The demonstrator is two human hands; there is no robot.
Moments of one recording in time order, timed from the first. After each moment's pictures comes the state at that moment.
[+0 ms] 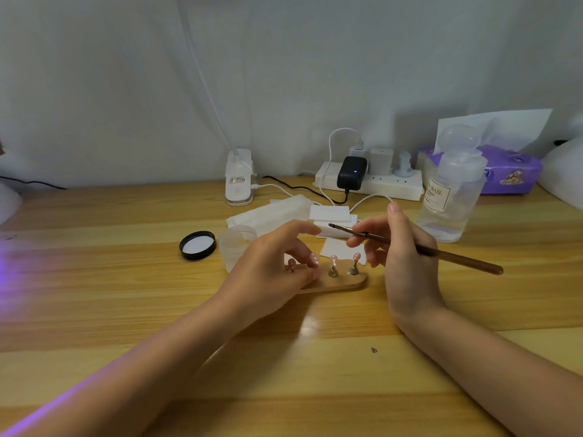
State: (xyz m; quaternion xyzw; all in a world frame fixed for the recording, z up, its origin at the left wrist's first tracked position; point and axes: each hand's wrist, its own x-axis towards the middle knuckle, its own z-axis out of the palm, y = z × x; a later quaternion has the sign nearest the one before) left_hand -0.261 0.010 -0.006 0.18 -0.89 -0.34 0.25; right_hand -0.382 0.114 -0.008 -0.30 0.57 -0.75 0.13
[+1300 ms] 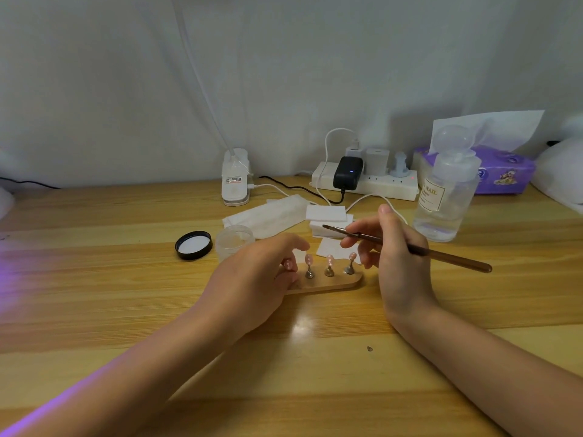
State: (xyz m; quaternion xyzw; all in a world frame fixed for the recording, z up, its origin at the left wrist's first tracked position) left_hand -0.247 0.017 -0.001 0.24 -0.93 -0.17 0.21; right_hand -0.381 0.115 -0.008 -0.30 0.58 -0.74 0.15
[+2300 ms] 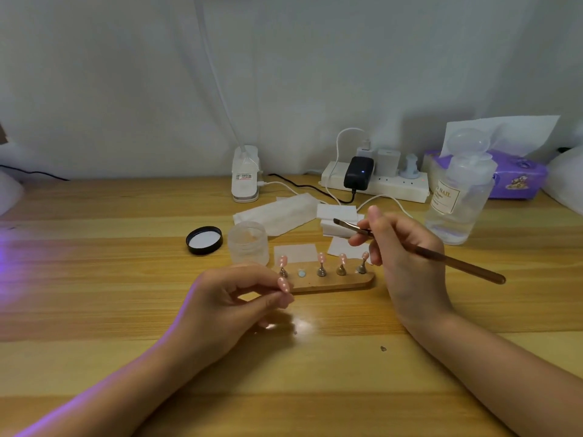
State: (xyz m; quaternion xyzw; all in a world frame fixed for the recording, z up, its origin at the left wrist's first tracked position) left_hand -0.202 0.021 -0.017 0.15 -0.79 -0.49 0.35; right_hand -0.374 0.117 -0.003 -0.37 0.58 -0.72 0.13
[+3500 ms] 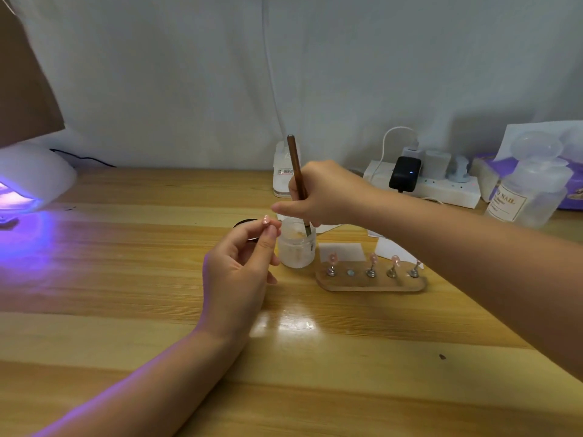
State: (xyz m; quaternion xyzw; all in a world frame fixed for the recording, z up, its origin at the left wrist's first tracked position) left_hand -0.197 0.002 -0.016 0.31 -0.60 -0.49 0.55; right_hand -0.344 -0.010 0.056 -0.70 0.69 -0.20 0.04
